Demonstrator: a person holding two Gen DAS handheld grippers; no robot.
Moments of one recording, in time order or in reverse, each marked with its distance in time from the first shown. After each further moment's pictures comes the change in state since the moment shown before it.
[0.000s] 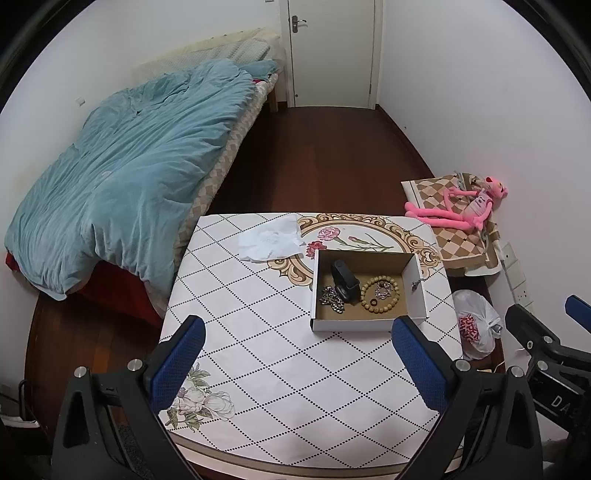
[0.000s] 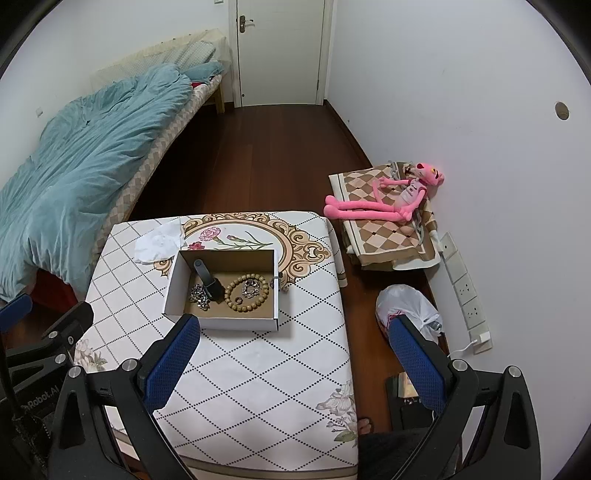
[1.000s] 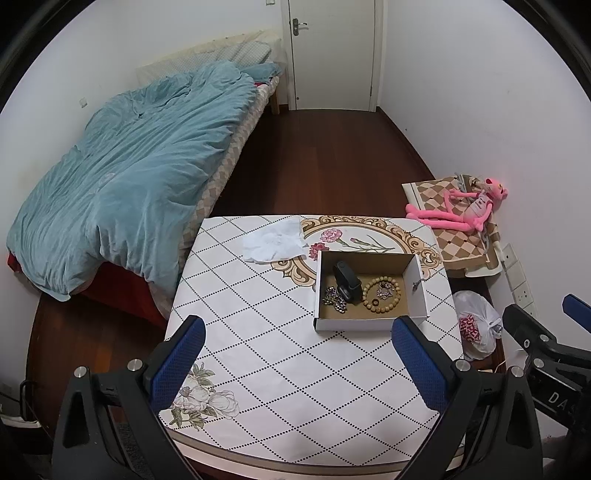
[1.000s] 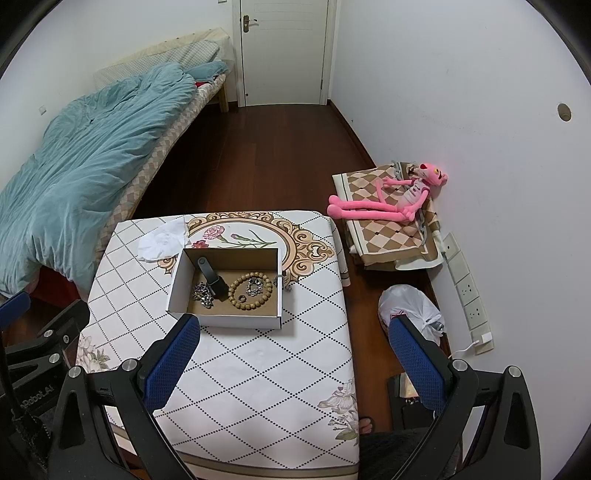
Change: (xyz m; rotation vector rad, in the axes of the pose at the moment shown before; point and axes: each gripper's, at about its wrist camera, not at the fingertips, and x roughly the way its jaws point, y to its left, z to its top) left arm -0.006 0.003 -0.004 0.001 -0.013 0.008; right arm -0.002 0.000 -0.002 -0.007 0.002 0.012
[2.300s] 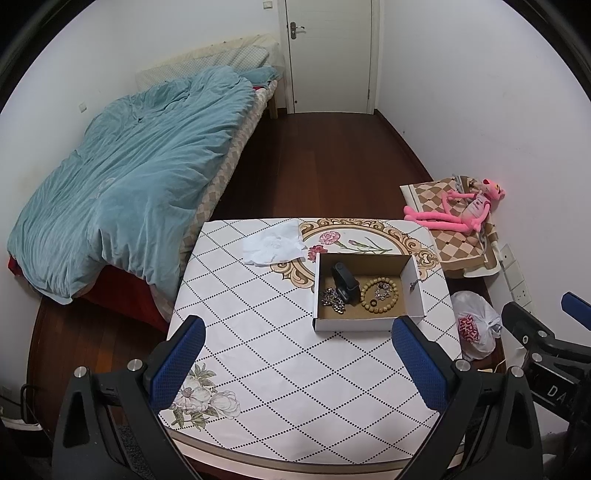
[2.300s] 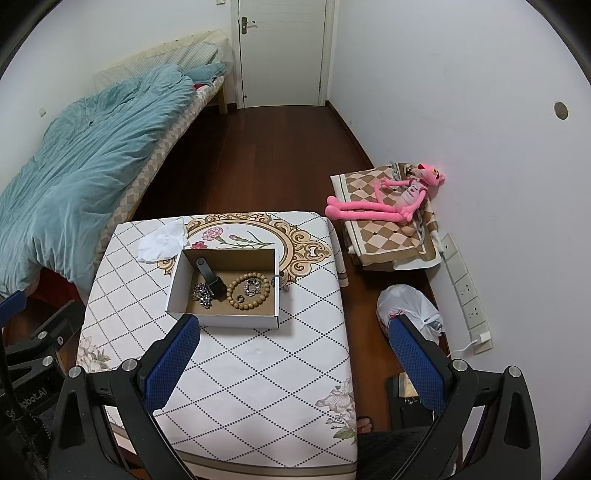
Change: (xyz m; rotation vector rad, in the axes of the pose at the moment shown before) left arm -0.011 -0.004 0.003 0.008 -0.011 0.000; right arm -0.004 -0.004 0.000 0.002 -0.003 0.003
